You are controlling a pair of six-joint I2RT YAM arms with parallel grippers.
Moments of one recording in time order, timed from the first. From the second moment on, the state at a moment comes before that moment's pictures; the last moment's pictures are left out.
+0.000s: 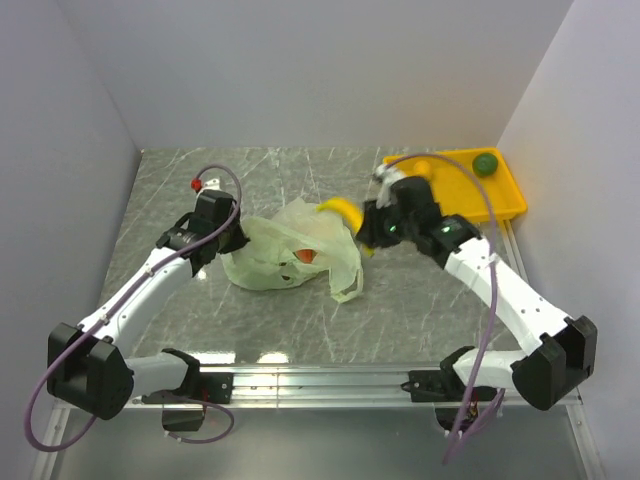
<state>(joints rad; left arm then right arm) -0.38 1.22 0.97 -0.51 -0.19 -0.67 0.61 1.26 1.13 -0.61 -0.18 0.24</state>
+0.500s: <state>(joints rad) -0.38 1.07 0.86 -0.49 0.10 -0.59 0.00 1.76 1.46 -0.51 0.18 0.63</state>
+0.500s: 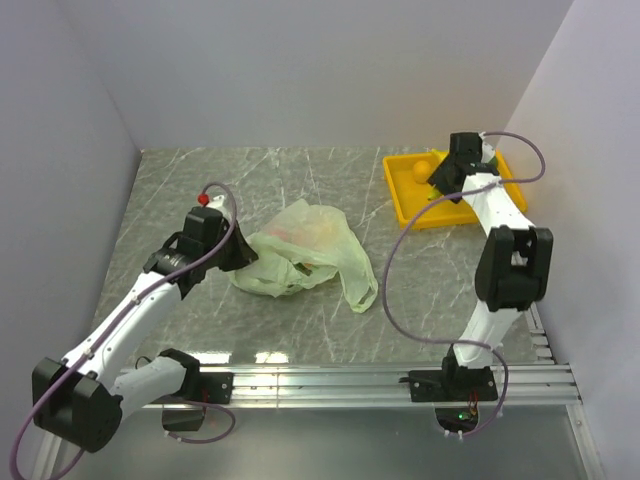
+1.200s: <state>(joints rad) -0.38 0.92 0.77 -0.44 0.05 -0.78 0.49 1.42 1.23 -0.40 -0.02 0.33</state>
